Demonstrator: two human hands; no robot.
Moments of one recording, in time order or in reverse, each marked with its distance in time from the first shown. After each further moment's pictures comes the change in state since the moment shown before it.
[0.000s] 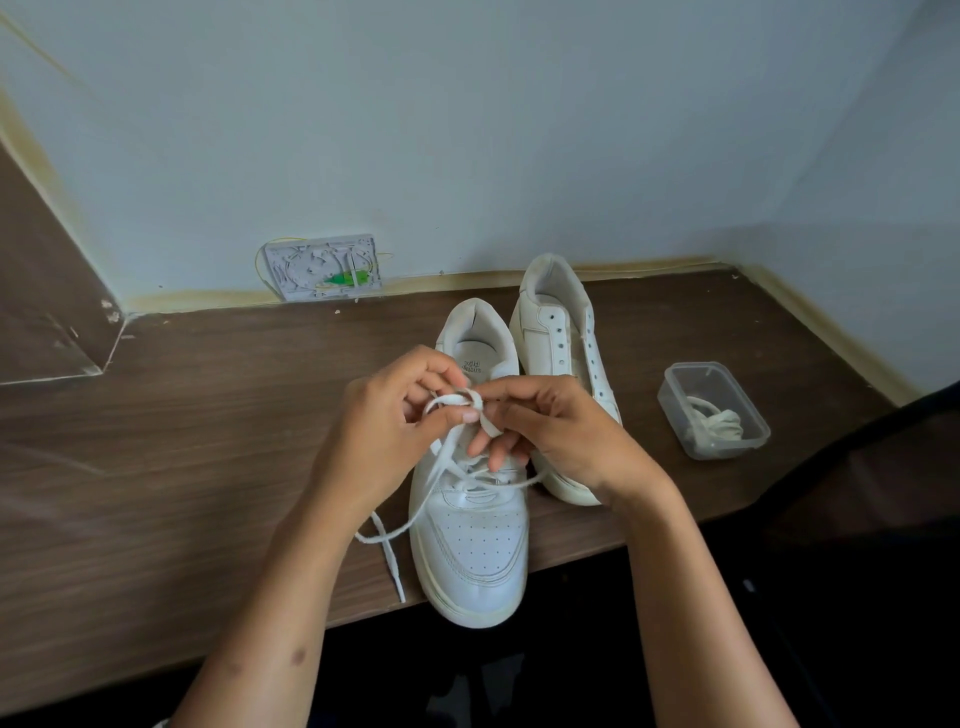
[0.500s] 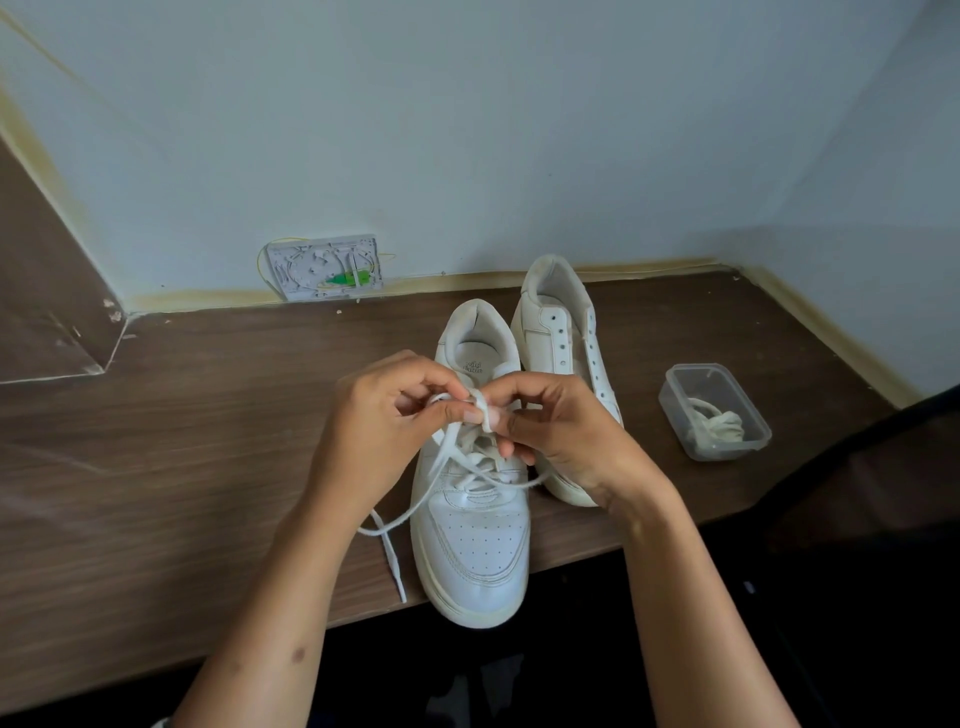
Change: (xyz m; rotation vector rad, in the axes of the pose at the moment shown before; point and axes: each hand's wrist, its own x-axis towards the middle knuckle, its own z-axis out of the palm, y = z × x) left_hand 0.002 -0.004 -0.001 -0.046 0.084 0.125; right_hand -0.001 0.001 0.002 0.083 0.046 -0.051
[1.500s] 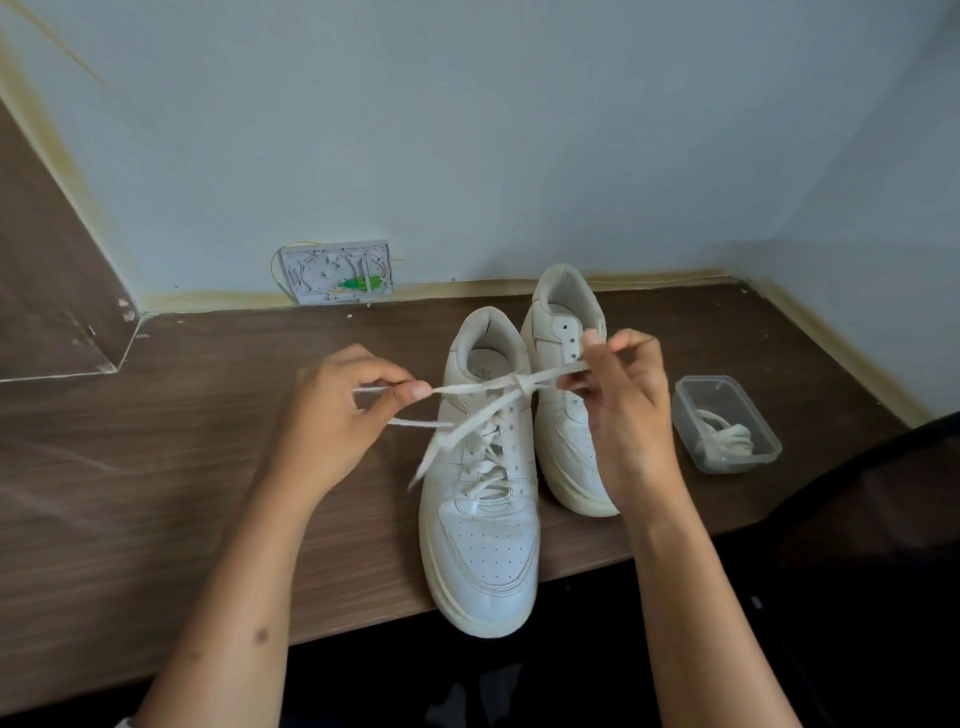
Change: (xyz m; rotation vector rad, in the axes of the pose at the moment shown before) left_hand 0.004 -0.018 -0.040 0.294 -0.002 -0.187; right_hand 0.003 -0.015 -0.002 0.257 0.625 -0.163
